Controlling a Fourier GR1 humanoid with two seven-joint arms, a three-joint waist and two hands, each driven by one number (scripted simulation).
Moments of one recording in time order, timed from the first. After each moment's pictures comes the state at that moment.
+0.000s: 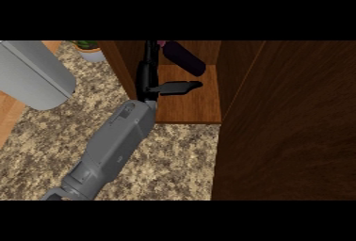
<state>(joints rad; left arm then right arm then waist) -0.90 0.03 -0.32 -0.61 0.62 0.49 -0.60 0.27 -0.10 0.30 -2.51 -0.10 0.13 0.38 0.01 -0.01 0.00</state>
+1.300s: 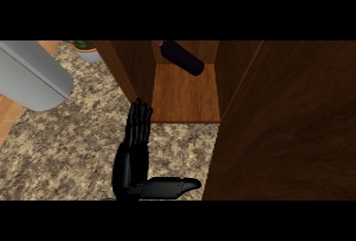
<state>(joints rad) -0.14 0.15 -0.67 -1.63 0.45 0.68 -0.45 0.28 -0.17 0.36 -2.51 -0.08 0.14 0.39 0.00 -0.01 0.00</state>
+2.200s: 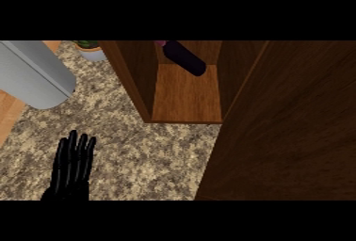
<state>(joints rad) 0.22 0.44 -0.58 -1.97 0.50 0.56 -0.50 0.19 -0.21 0.65 -2.50 -0.06 0.22 0.54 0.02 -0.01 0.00</state>
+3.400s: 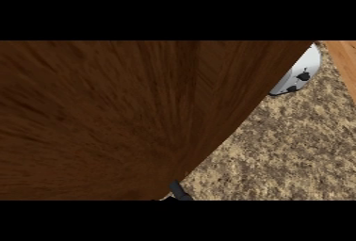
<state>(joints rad) 0.48 0.69 -0.18 -2.06 0.80 0.17 -0.57 -0.53 -0.05 0.82 -2.15 -0.10 -0.31 0.69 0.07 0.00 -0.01</state>
